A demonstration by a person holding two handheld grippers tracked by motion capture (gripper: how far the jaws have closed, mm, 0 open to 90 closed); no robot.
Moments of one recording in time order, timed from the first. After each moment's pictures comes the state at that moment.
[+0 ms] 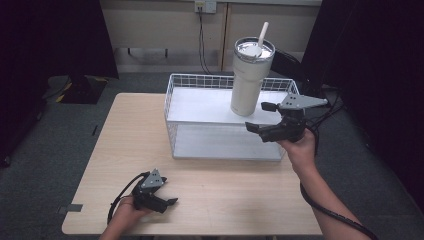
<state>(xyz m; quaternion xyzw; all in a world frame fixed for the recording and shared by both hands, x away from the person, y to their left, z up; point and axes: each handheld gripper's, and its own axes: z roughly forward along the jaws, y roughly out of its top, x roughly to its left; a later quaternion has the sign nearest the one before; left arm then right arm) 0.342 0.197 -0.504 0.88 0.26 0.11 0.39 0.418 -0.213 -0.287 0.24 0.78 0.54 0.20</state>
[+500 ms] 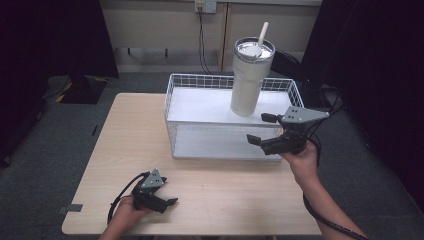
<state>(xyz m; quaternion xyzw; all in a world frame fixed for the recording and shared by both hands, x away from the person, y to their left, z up) 0.342 0.197 -0.504 0.88 0.26 0.11 0.39 0.398 -0.219 -0.305 0.23 0.79 0.54 0.19</state>
